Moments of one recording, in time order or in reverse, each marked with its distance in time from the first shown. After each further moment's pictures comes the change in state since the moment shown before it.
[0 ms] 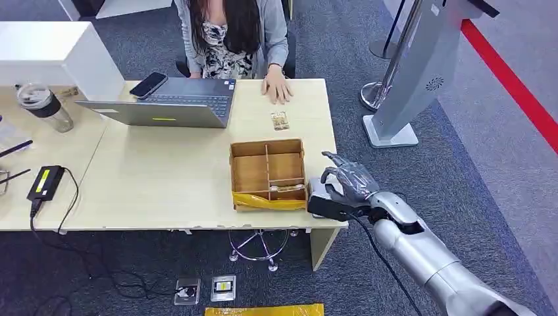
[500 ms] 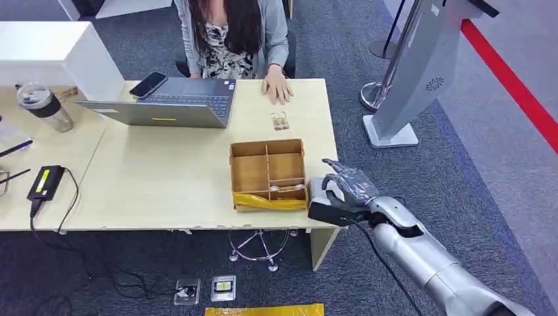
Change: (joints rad) left arm 0.001 0.000 0.000 0.000 0.000 0.000 -0.002; right arm 0.000 -0.003 0.038 0.046 -0.014 -0.005 -0.006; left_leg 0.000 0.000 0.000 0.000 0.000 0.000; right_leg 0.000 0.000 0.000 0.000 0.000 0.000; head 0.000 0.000
